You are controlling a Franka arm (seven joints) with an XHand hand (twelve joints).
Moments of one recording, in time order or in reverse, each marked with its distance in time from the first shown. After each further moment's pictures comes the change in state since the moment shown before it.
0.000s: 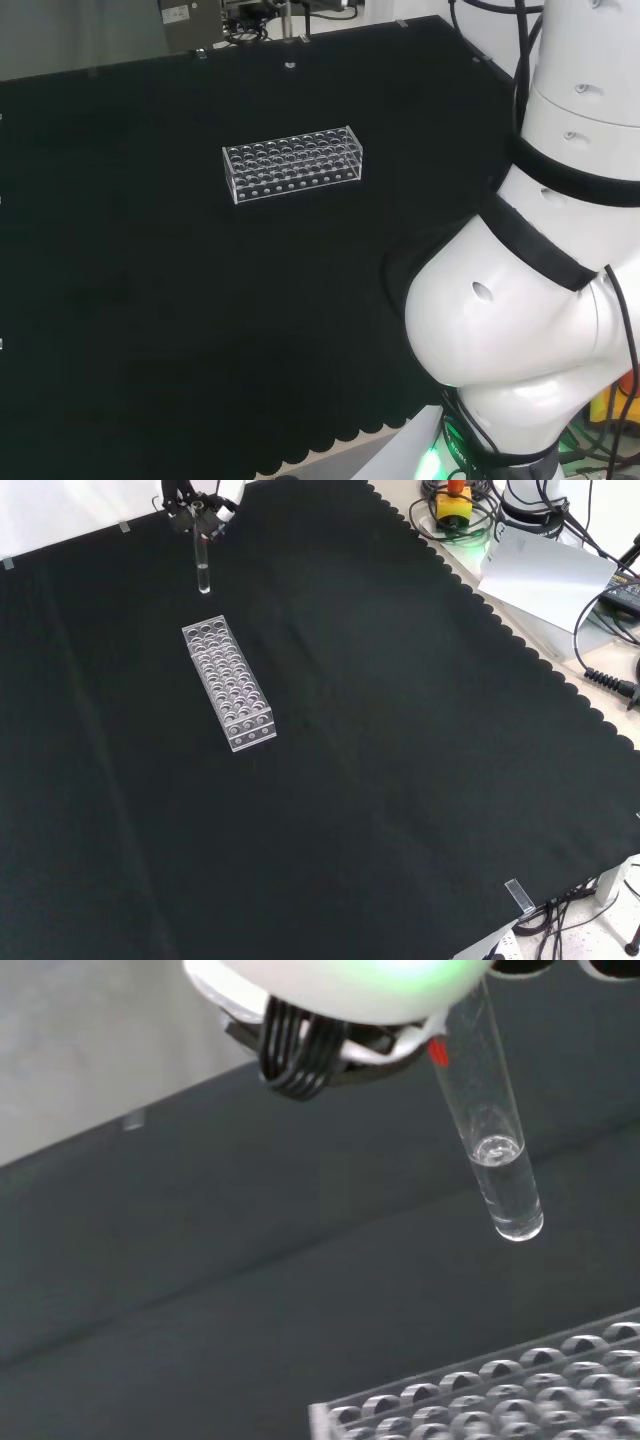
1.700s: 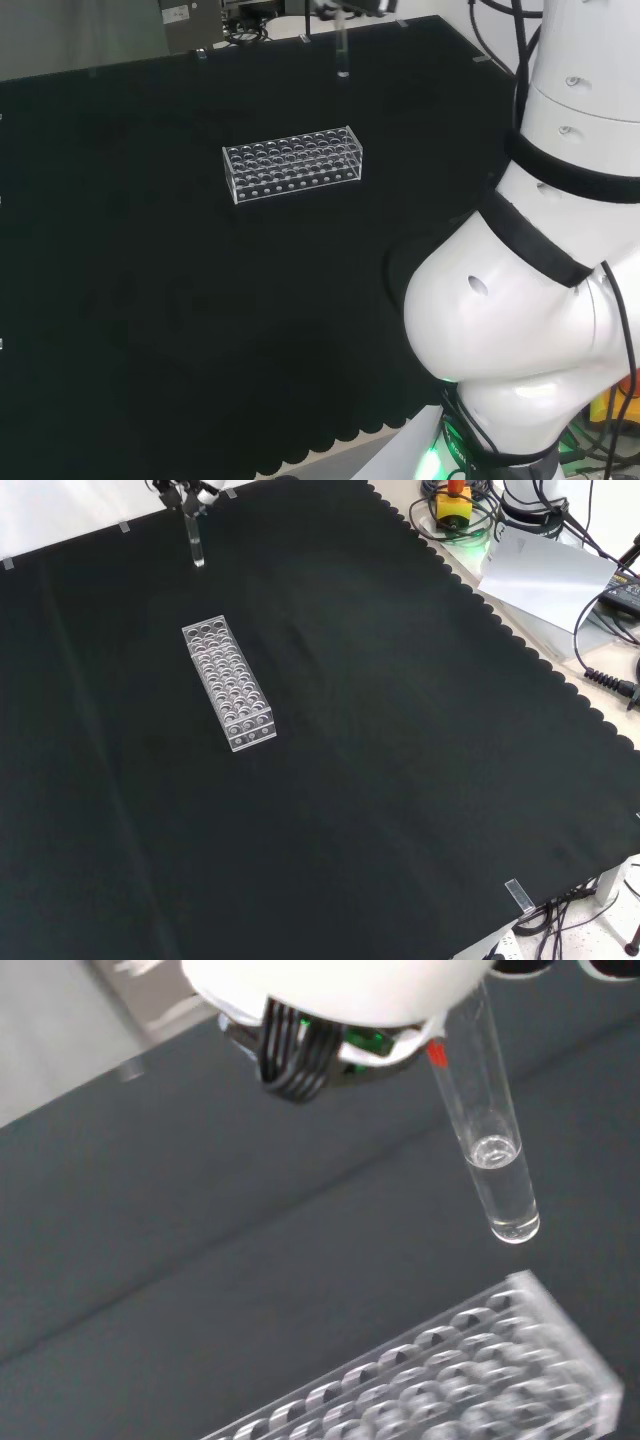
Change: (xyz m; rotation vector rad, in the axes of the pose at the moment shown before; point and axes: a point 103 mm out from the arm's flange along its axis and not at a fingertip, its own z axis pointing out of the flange) arm -0.052 0.009 -0.003 0.004 0.001 0.181
